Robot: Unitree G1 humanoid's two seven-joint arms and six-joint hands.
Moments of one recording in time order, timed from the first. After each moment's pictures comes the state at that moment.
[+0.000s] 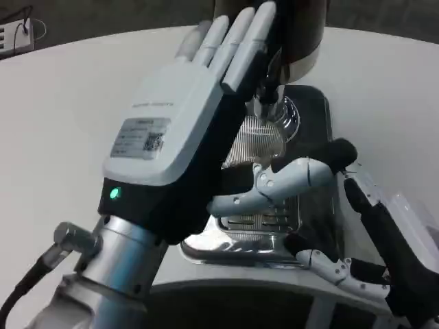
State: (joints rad) left arm -0.34 0.21 -0.19 -0.75 0.92 0.14 -0.26; right arm -0.02 -0.28 0.02 -0.39 -0.54 -0.10 0.04
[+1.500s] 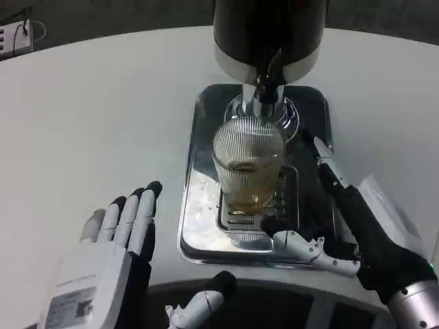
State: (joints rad) left arm 0.30 0.13 -0.15 -0.66 1.05 0.07 0.03; right arm -0.19 -0.27 0.08 -0.20 -0.47 -0.13 0.02
